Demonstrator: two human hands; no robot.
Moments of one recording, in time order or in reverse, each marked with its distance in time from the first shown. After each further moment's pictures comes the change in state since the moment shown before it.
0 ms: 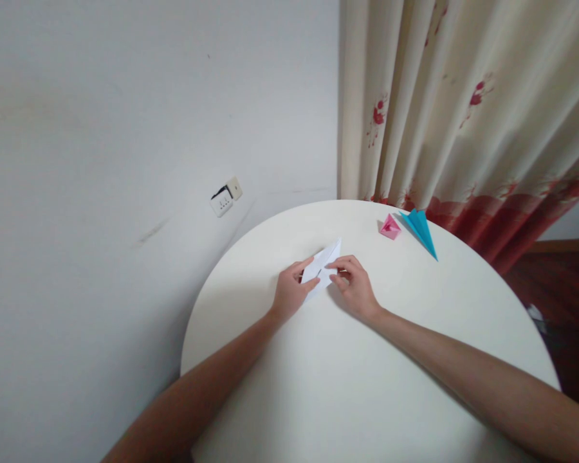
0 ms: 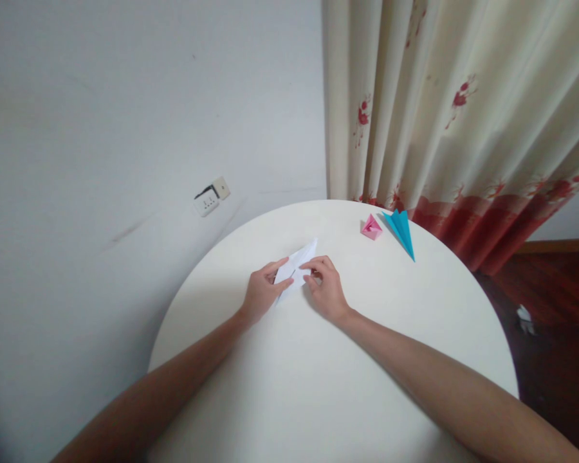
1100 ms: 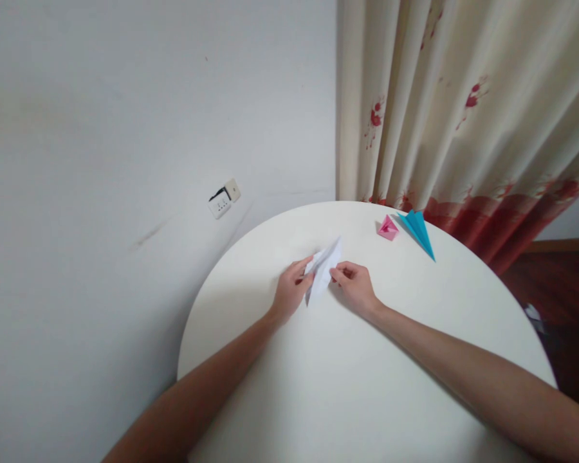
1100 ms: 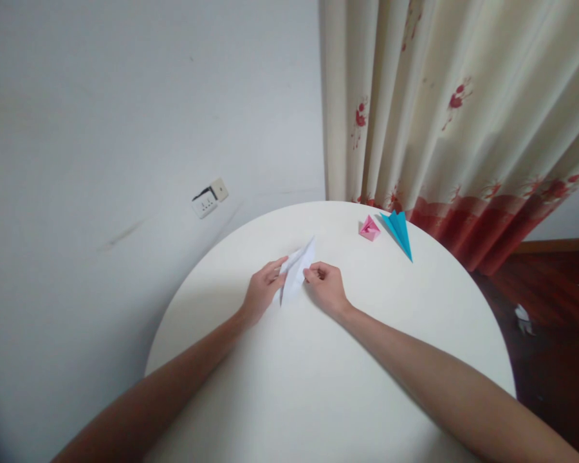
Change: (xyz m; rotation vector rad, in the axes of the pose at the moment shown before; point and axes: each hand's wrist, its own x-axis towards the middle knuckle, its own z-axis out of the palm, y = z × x) left_hand 0.000 0.003 0.000 -0.031 -0.016 0.003; right_hand 0.011 0.000 0.001 0.104 0.074 0.352
